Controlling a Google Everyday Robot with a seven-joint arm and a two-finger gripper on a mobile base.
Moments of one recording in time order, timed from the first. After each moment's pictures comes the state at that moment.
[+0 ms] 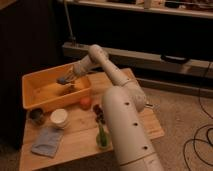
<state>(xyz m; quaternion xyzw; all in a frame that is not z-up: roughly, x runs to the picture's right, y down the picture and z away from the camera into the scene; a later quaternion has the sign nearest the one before) -0.253 -0.070 0.890 -0.17 -0.54 -0.20 0.80</state>
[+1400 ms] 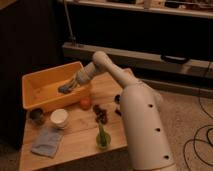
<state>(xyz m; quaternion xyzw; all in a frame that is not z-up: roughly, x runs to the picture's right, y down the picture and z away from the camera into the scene) -0.204 -0.021 0.862 -0.18 -0.56 -0.20 0.78</state>
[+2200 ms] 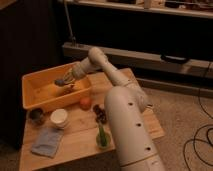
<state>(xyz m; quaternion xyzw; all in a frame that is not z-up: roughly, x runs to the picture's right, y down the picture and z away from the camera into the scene) -0.252 -0.067 0.892 -0.17 -0.55 -0.18 0.80</state>
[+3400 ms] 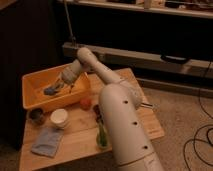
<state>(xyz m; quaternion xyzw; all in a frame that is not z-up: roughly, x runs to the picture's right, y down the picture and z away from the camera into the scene) -0.268 -0.008 0.842 -0.21 -0.59 -0.26 0.73</state>
